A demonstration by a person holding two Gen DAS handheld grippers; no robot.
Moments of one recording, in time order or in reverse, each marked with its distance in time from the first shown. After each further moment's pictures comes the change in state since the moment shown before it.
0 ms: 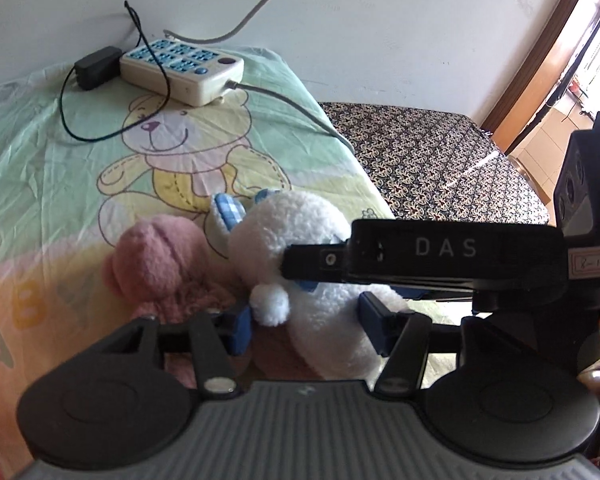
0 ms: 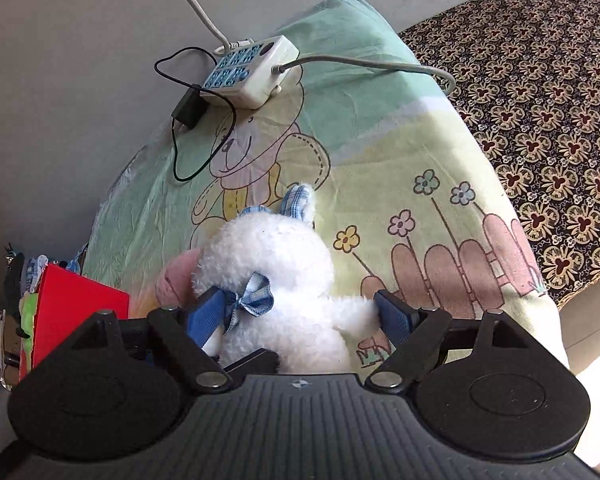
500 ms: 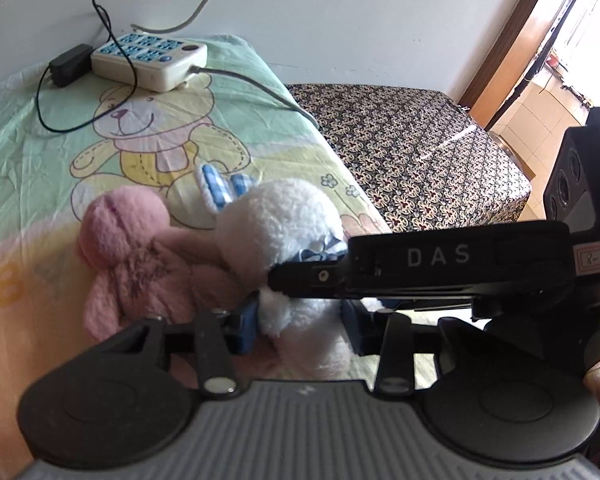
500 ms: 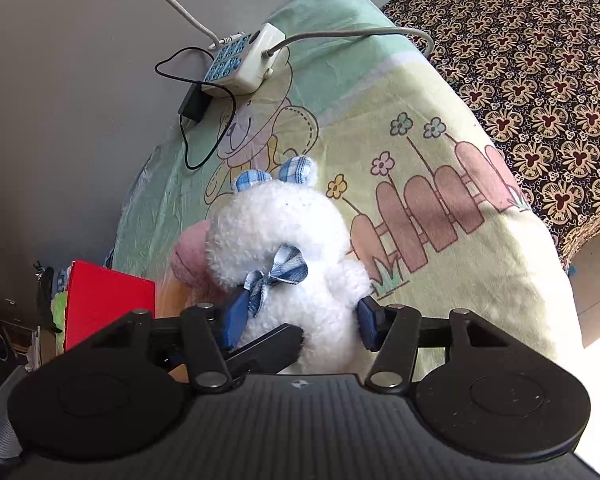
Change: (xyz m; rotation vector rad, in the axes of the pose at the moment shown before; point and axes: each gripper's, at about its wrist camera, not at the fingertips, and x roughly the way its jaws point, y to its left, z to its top) left arm -0.014 -0.027 -0.023 0.061 0.028 -0.040; right arm -0.026 -0.012 -0.034 0.094 0.033 0.048
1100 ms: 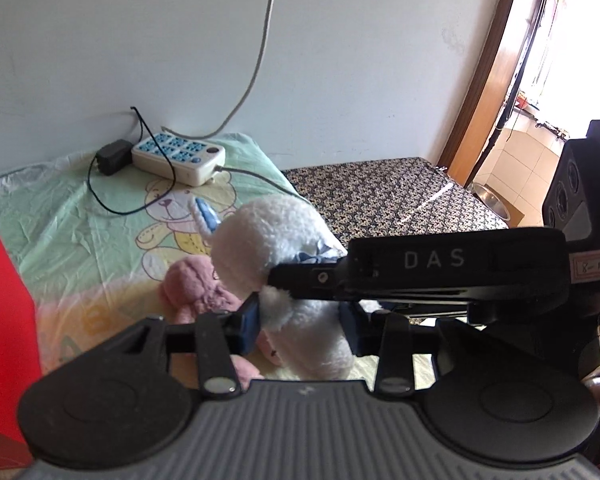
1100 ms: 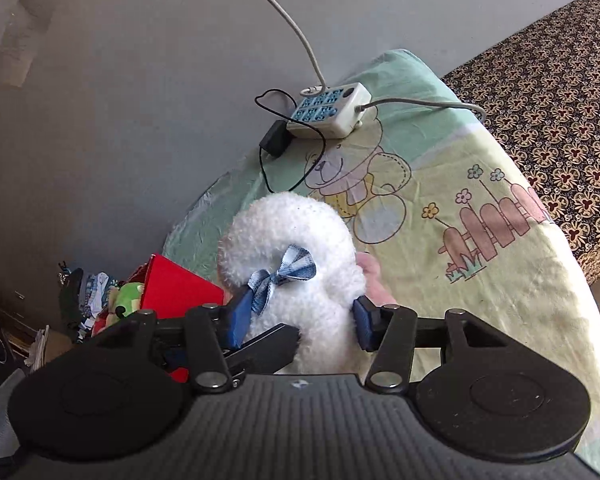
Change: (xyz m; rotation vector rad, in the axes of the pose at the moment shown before) left arm -0.129 0.008 -0.022 0.070 -0.245 0.023; right arm -0.058 0.098 -0.052 -0.124 -0.198 0.075
